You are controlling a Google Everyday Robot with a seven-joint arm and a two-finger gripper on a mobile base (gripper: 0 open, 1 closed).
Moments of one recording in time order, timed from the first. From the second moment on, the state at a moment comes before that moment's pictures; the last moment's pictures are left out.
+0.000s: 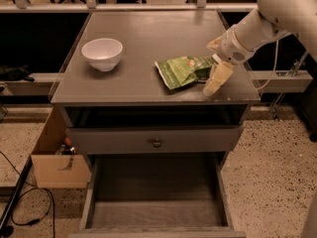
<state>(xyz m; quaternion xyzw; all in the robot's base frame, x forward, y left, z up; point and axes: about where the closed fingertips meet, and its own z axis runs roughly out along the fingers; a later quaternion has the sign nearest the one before) 0.674 -0.154 0.845 -0.63 0.72 0.07 0.28</state>
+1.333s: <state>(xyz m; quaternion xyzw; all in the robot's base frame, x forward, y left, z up) 0.674 -0.153 0.845 -0.63 0.72 0.07 0.28</state>
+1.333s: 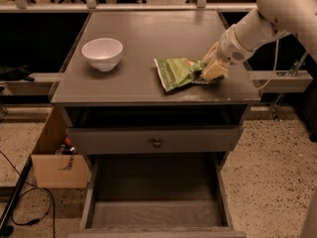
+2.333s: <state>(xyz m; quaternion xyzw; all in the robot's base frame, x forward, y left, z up) 0.657 -0.170 0.863 -0.62 0.72 0.07 0.30</state>
